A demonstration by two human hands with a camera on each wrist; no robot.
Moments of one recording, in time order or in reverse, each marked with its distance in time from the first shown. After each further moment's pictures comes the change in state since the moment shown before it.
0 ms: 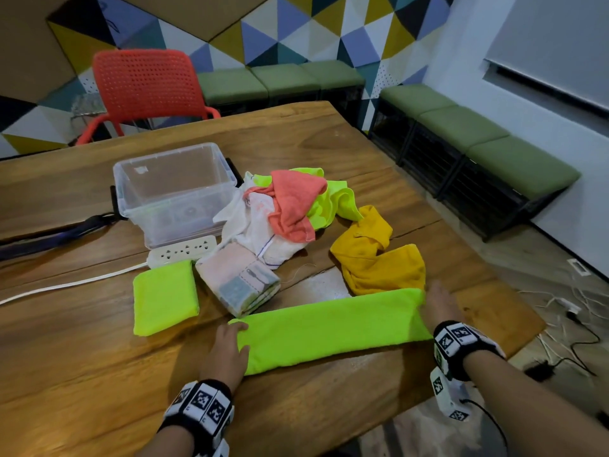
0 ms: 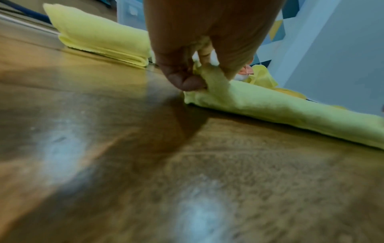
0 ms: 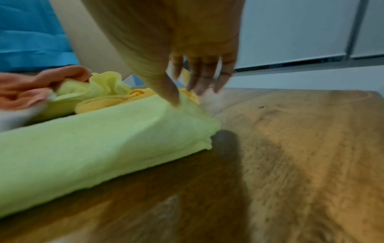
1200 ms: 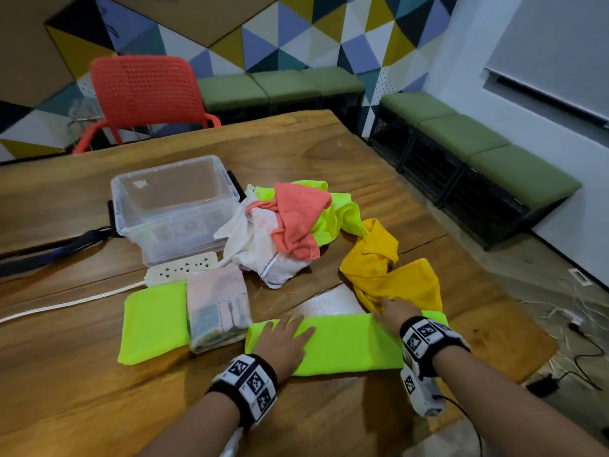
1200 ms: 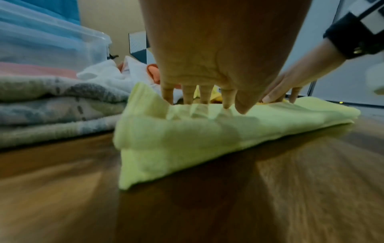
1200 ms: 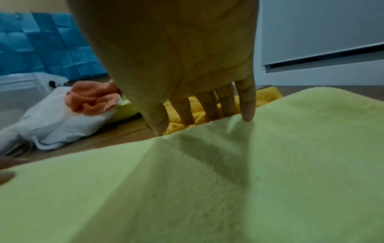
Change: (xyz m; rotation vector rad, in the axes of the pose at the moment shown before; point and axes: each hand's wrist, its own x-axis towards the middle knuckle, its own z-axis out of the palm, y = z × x) left_hand 0.043 0.085 0.006 0.741 -0.446 0.494; right_hand 0.007 -0.081 0.008 -0.325 -0.279 -0.191
